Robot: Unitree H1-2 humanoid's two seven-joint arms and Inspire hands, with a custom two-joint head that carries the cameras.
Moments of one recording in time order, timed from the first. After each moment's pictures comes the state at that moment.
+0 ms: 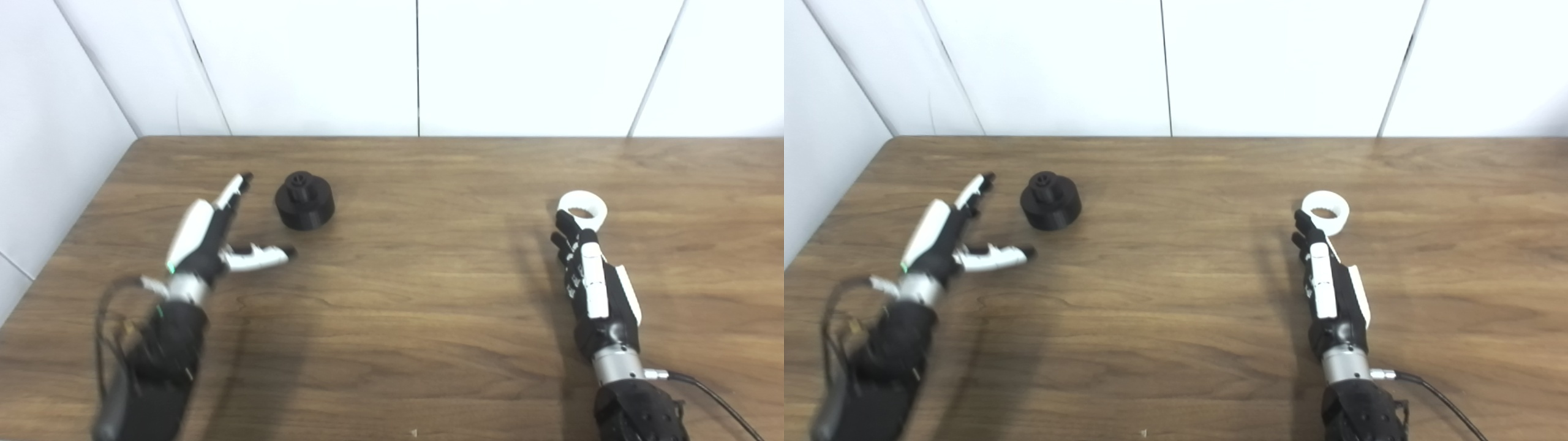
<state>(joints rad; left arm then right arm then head) -0.24 0.46 0.04 -0.05 0.46 0.27 -0.08 0.02 0.05 0.02 -0.22 0.02 0.17 -0.04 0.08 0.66</state>
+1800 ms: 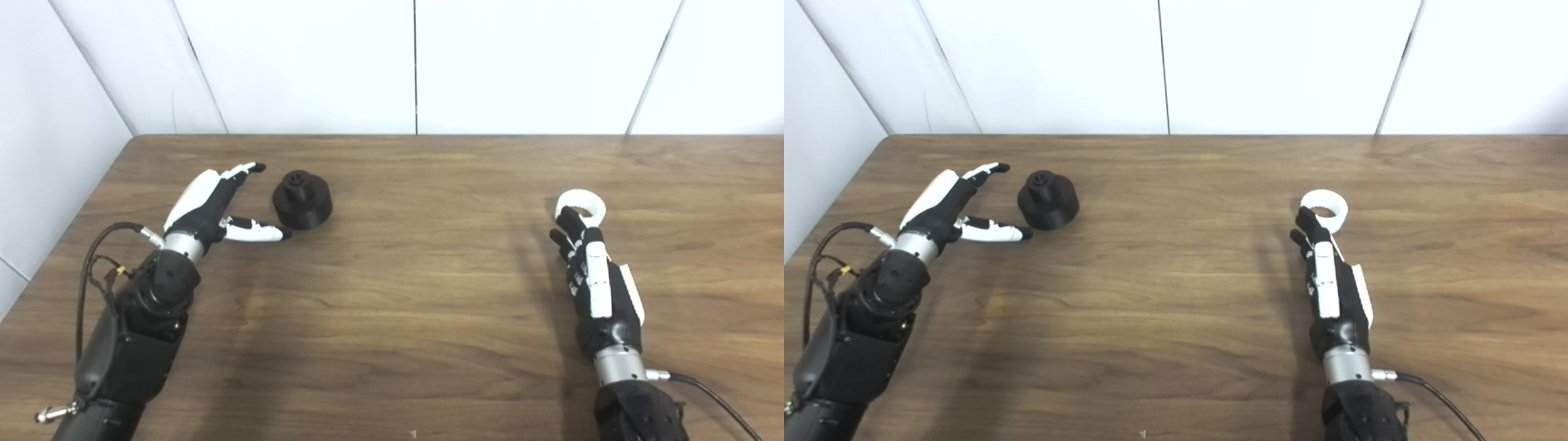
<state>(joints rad) -0.28 0.52 -0.06 -0.03 0.47 0.38 -0.24 0.02 0.05 0.02 -0.22 0.03 0.15 -0.04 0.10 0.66</state>
